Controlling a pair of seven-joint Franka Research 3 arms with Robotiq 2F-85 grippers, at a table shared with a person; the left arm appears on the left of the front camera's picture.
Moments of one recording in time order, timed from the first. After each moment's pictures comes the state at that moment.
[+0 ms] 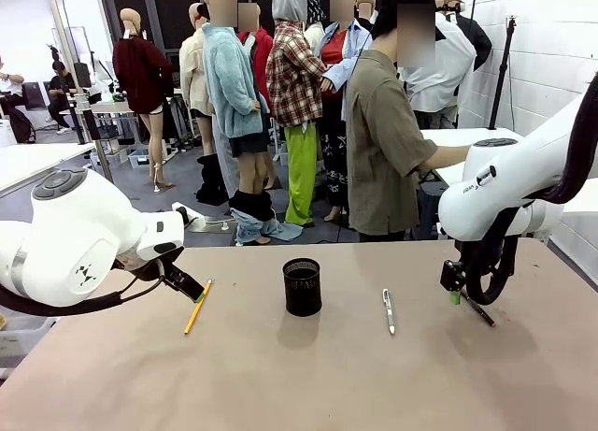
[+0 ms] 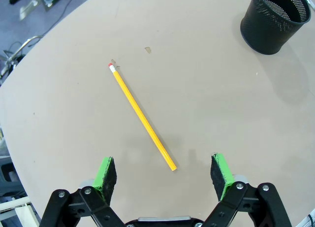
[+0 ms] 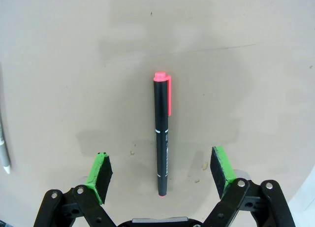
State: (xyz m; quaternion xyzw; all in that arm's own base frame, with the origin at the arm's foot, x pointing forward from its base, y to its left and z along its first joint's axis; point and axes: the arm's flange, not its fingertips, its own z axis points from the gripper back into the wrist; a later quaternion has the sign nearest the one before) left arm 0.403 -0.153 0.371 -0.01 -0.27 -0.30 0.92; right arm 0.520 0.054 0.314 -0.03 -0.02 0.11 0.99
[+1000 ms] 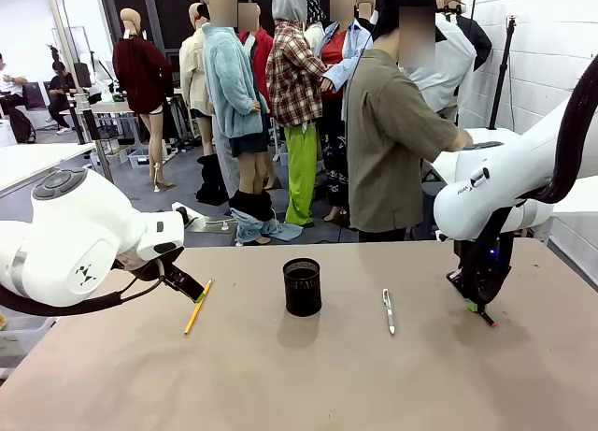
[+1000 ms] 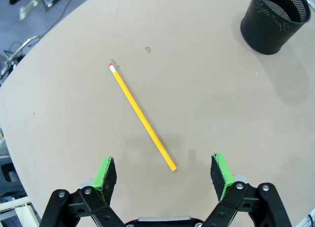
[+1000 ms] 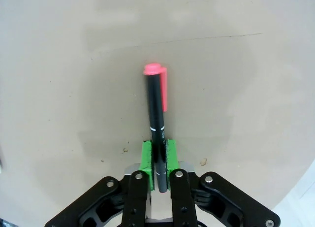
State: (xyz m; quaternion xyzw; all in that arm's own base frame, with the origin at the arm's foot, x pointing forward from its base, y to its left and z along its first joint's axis) left arm 0.403 -0.153 0.371 -0.01 -0.27 -0.30 0.92; right arm 0.524 0.055 0.305 -0.05 0.03 0.12 0.99
